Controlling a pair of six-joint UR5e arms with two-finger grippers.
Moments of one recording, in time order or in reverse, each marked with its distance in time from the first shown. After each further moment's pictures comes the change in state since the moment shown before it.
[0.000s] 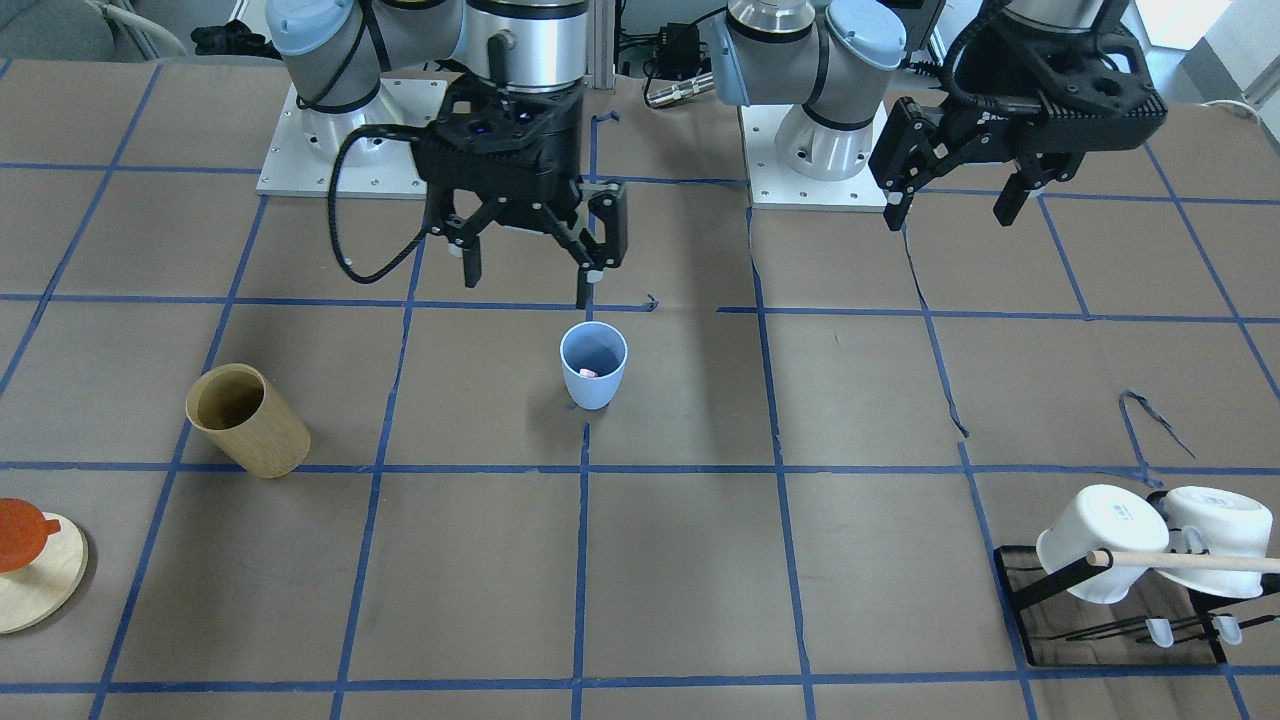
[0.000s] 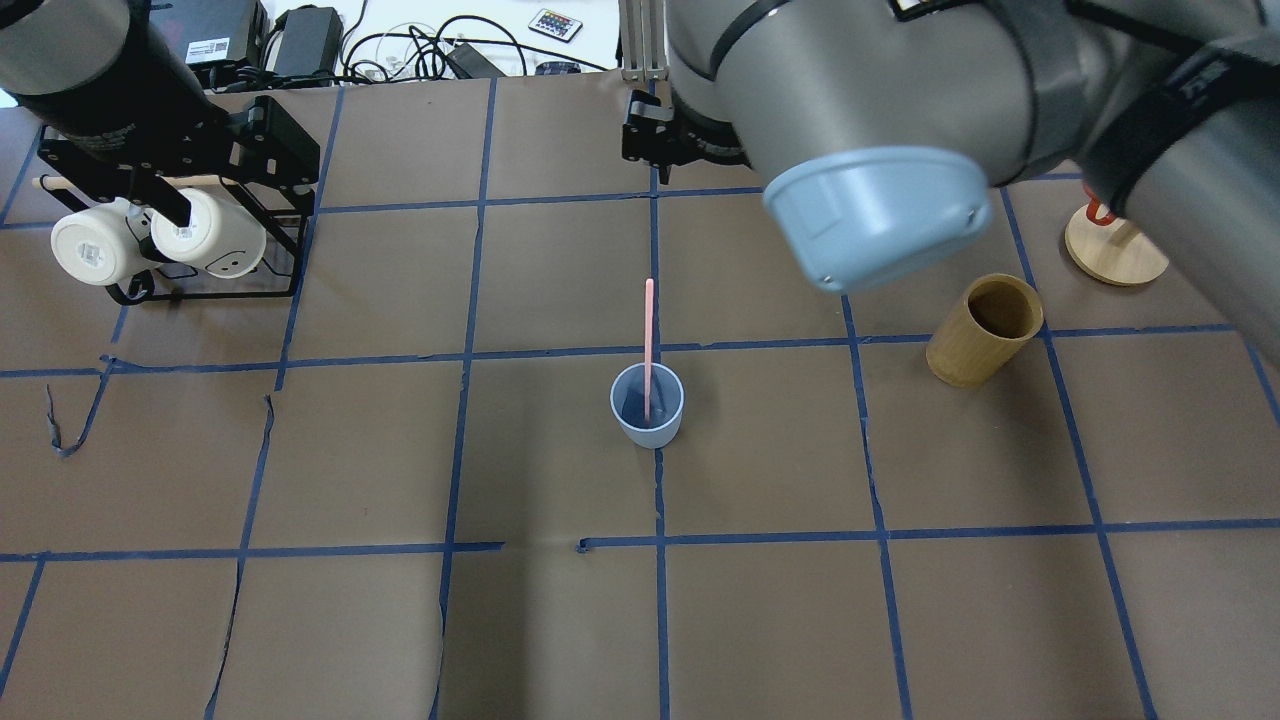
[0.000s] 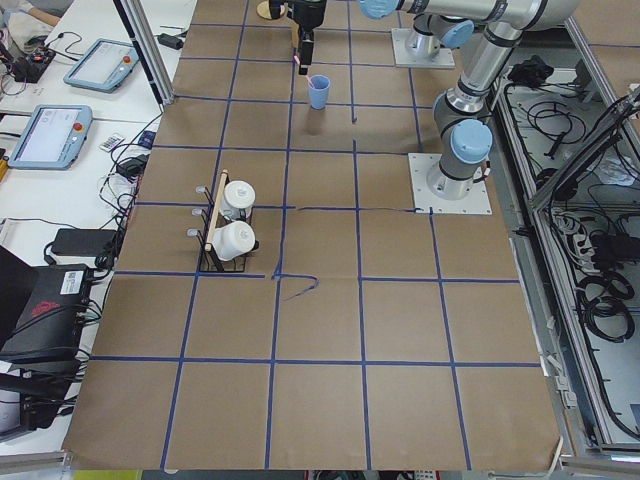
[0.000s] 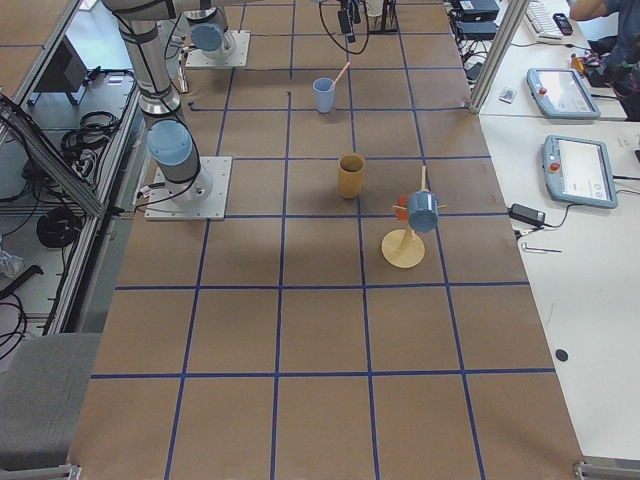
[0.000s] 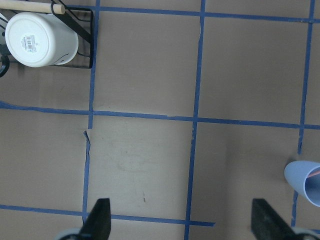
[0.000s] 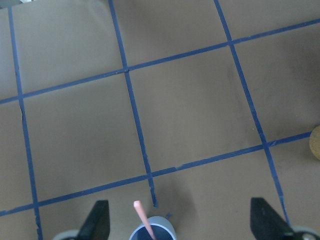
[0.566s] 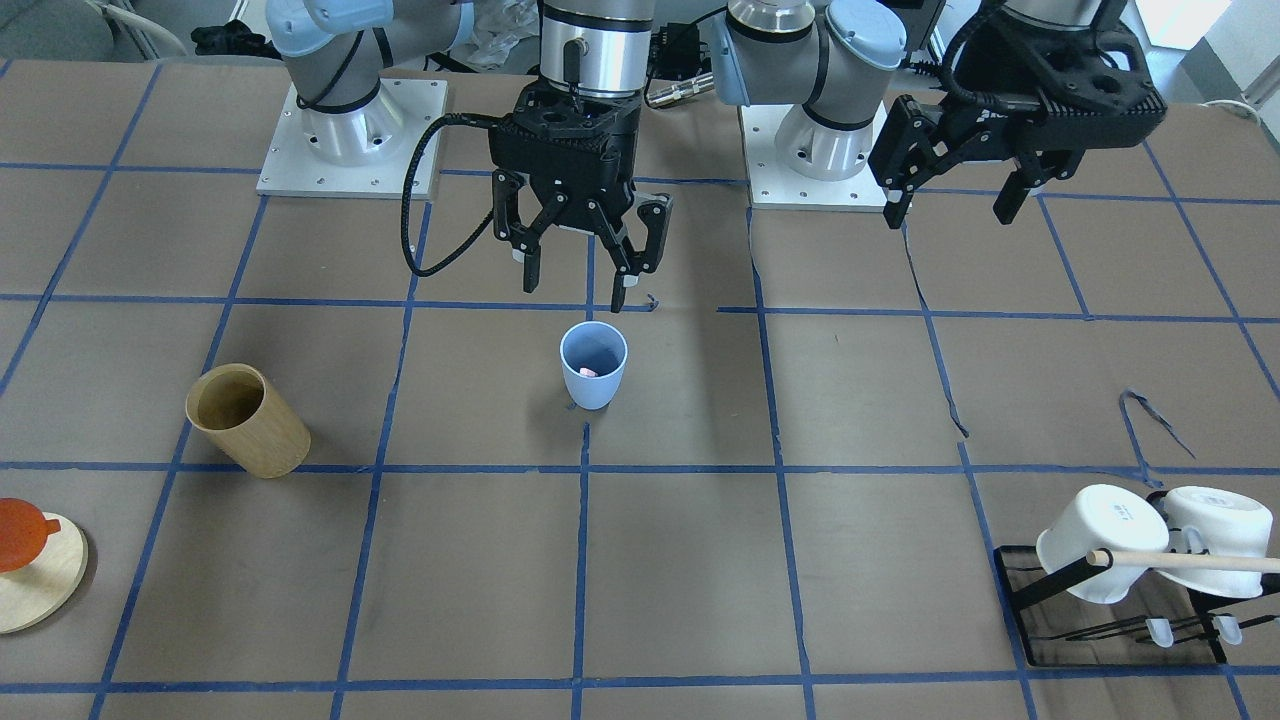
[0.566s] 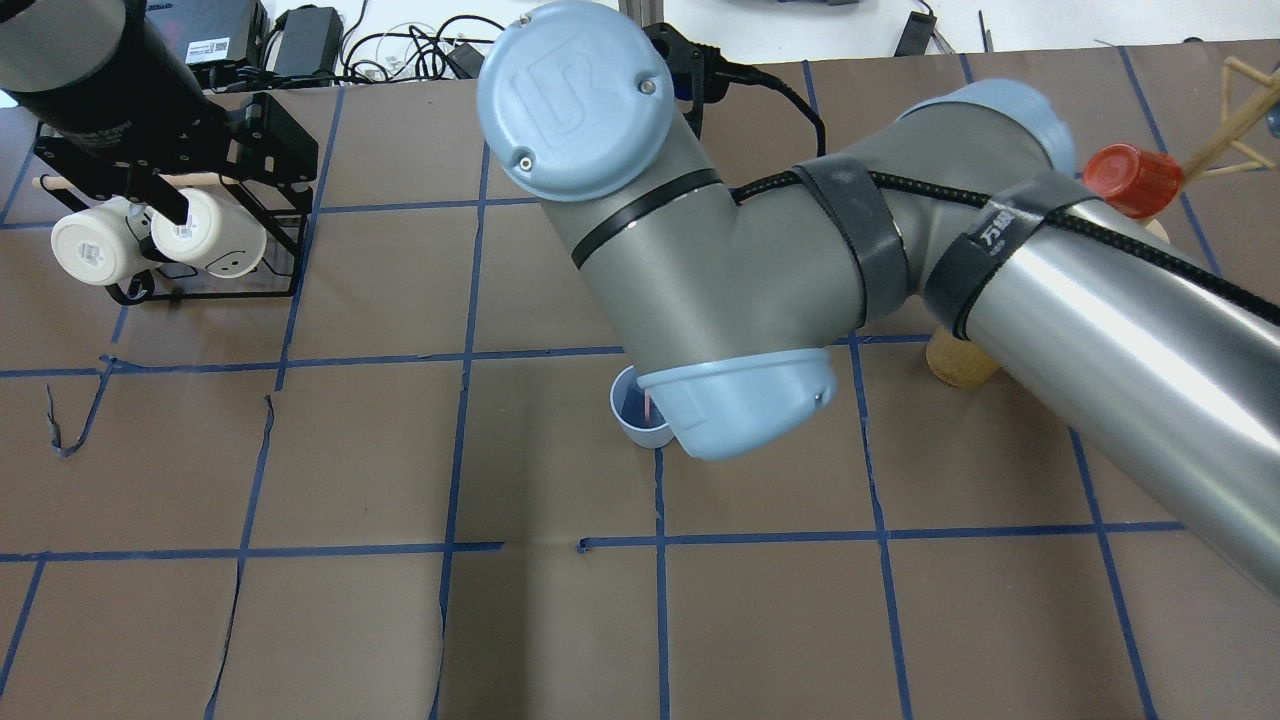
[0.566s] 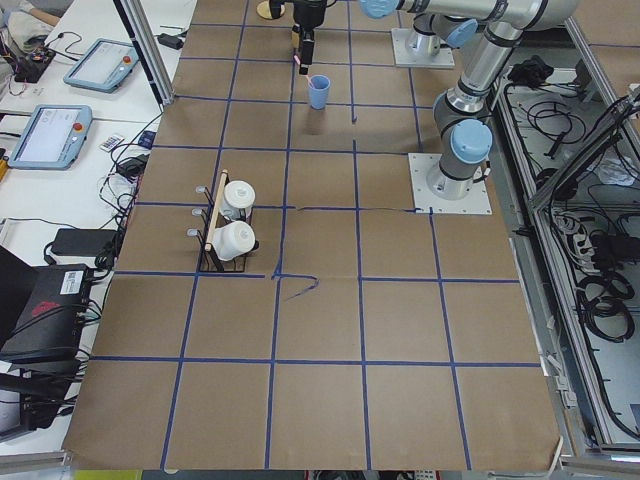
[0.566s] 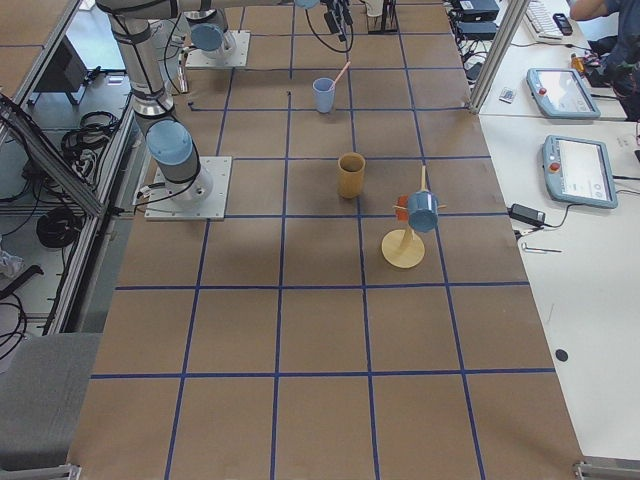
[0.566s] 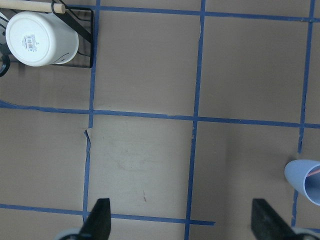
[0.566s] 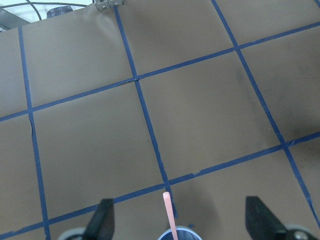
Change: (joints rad) left arm 0.000 0.001 0.007 -0.002 0.000 -0.002; right arm 0.219 0.025 0.100 -0.253 -0.218 0.238
